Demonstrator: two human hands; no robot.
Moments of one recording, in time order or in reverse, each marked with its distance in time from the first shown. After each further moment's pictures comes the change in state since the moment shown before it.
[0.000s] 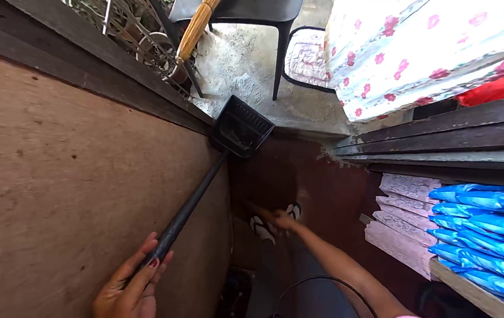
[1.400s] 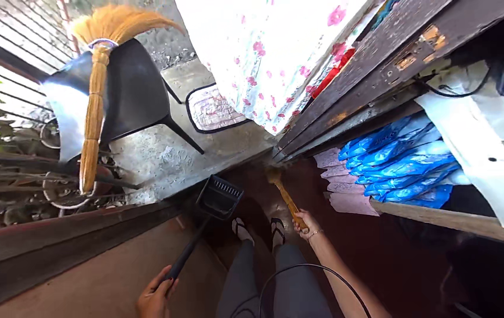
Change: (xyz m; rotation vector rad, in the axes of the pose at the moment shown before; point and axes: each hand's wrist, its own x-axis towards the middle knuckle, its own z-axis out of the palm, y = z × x) left_hand 0.098 0.000 0.132 0.337 -0.388 -0.121; right_hand -0.137 0.062 -0.098 1.628 0.682 -0.028
